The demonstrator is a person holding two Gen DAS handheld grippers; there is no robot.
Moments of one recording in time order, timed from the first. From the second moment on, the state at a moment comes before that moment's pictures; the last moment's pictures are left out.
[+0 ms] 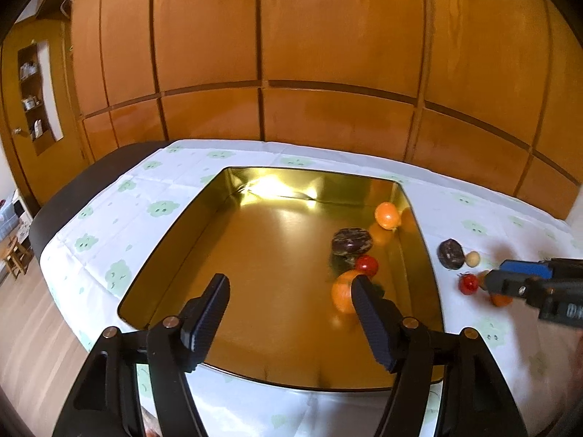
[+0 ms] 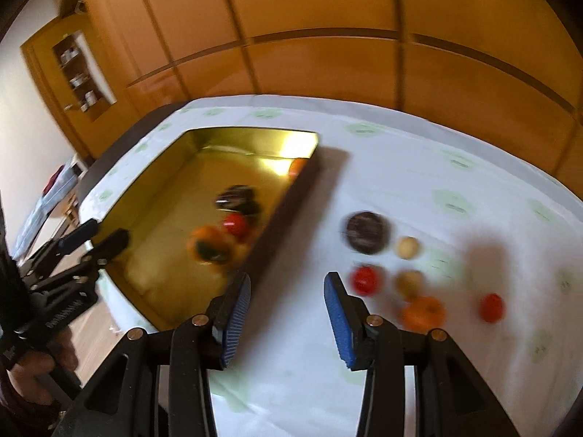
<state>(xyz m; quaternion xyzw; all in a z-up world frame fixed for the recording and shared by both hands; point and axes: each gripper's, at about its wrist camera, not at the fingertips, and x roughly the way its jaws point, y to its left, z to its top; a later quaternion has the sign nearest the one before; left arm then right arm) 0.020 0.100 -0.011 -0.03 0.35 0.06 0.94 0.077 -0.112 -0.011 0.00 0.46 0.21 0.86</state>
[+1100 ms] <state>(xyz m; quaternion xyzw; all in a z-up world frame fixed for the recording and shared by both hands) 0.080 -0.055 -0.017 0.06 0.44 -0.21 0.87 0.096 -0.296 -0.021 0.09 0.48 0.06 0.87</state>
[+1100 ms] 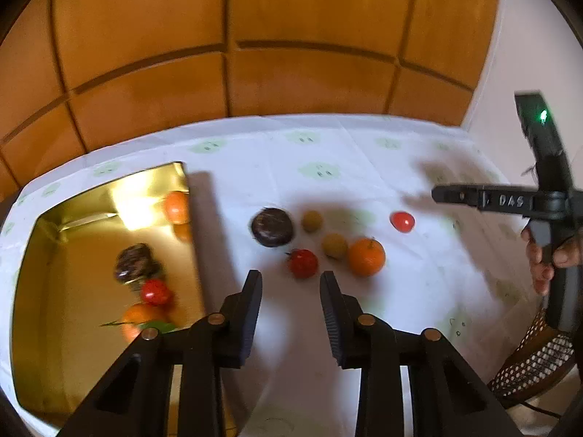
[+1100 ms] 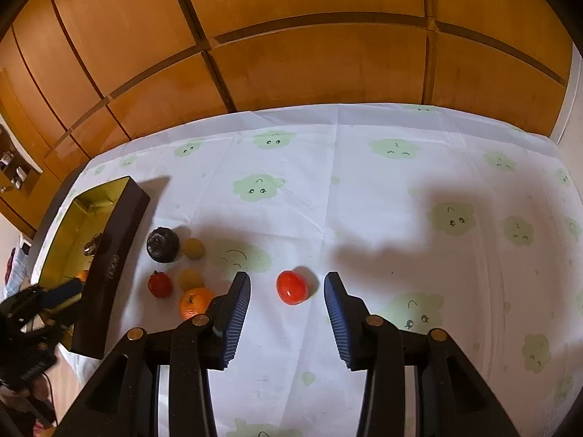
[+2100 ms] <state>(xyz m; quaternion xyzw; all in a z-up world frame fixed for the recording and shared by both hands) 0.085 -0.088 -0.076 0.04 0.46 -0.20 0.86 0.098 -0.334 -0.022 0.18 0.47 0.02 0.86</state>
